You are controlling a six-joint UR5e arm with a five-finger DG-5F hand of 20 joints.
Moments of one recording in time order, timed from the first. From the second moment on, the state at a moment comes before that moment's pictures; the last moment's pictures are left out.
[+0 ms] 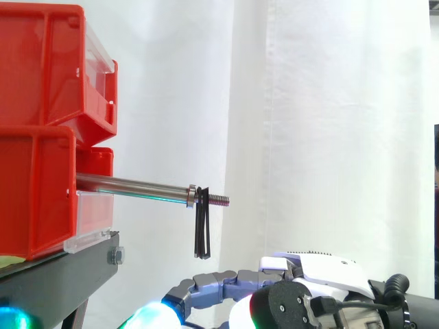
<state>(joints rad) 0.05 -2.53 -1.22 -2.30 -1.59 -0.41</state>
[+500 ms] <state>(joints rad) 0.04 -2.53 -1.18 -2.30 -1.60 -0.39</state>
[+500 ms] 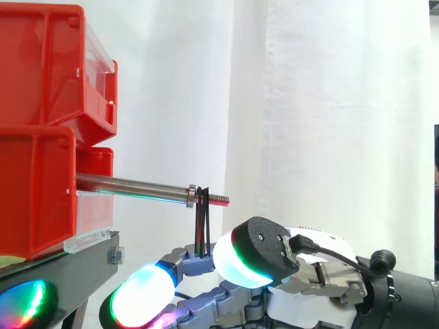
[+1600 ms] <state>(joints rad) 0.04 -2.48 -1.19 -2.34 -1.65 -0.51</state>
